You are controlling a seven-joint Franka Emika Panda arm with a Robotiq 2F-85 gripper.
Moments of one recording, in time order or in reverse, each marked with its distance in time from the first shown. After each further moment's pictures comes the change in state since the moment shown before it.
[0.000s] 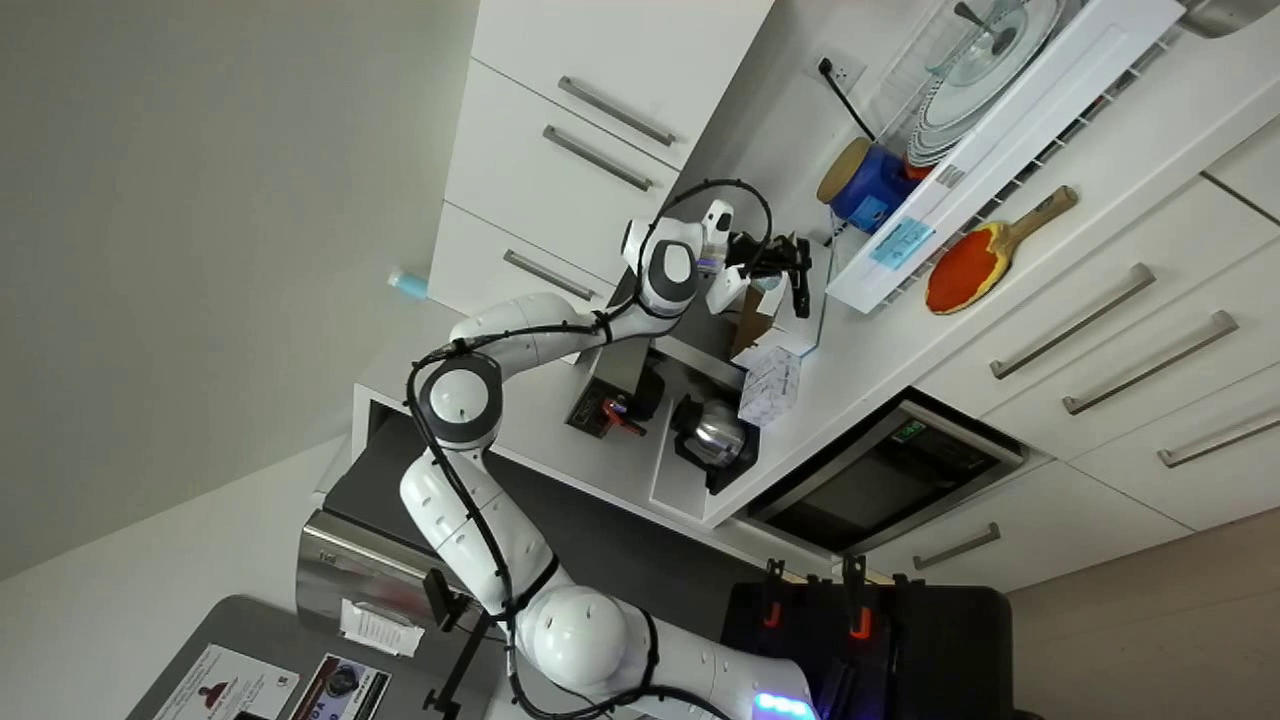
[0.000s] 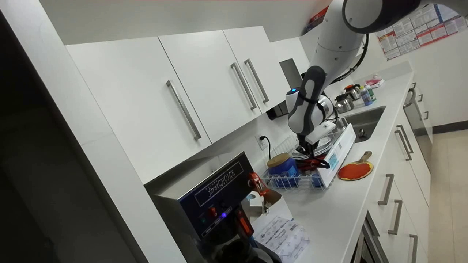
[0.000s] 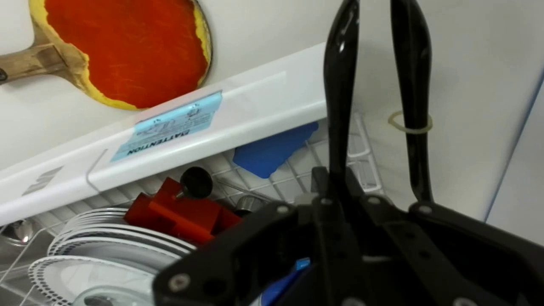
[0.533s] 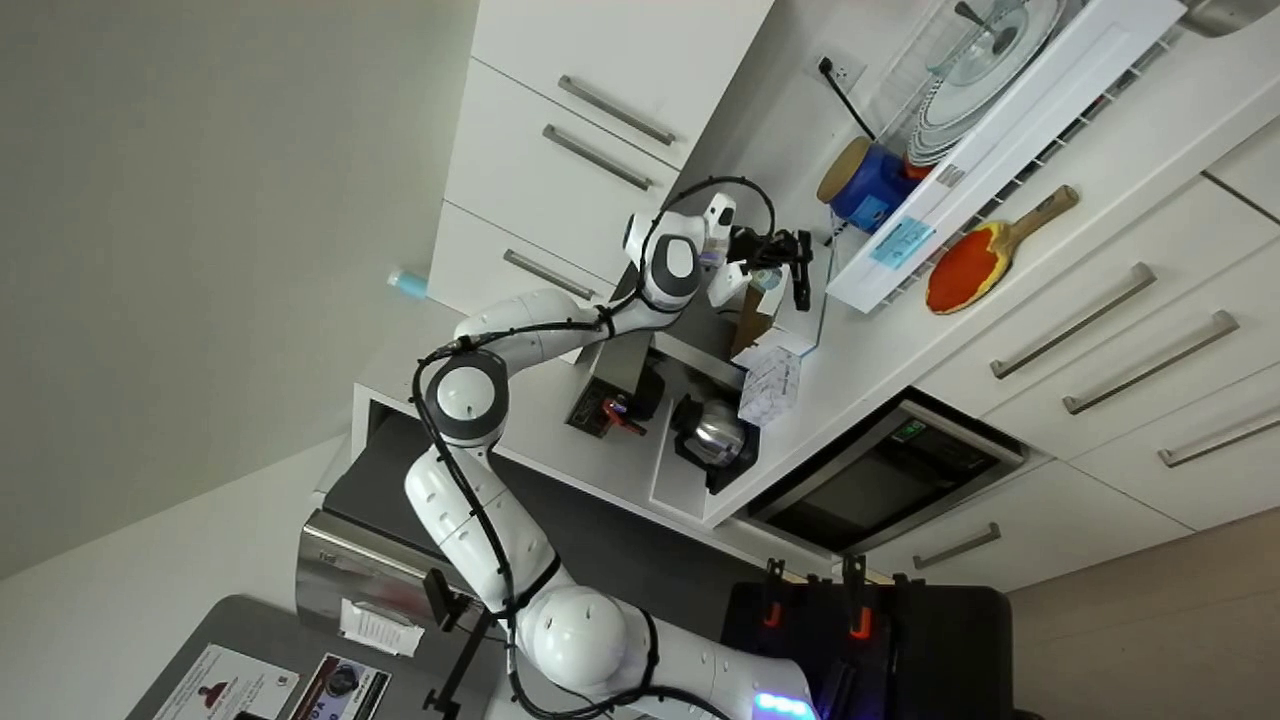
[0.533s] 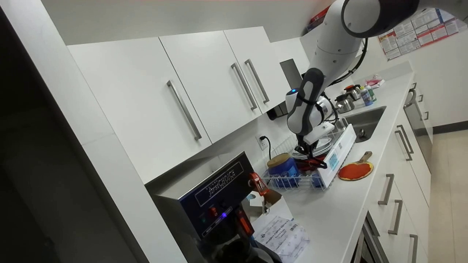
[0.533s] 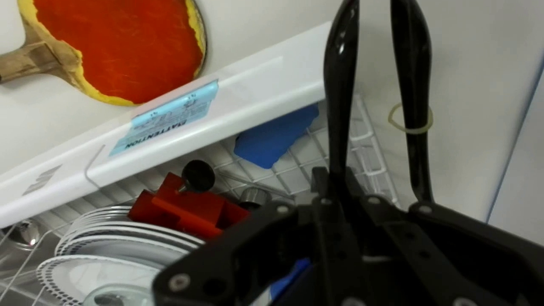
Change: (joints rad) arm -0.006 0.027 -0.001 0.045 0.024 0.002 0.032
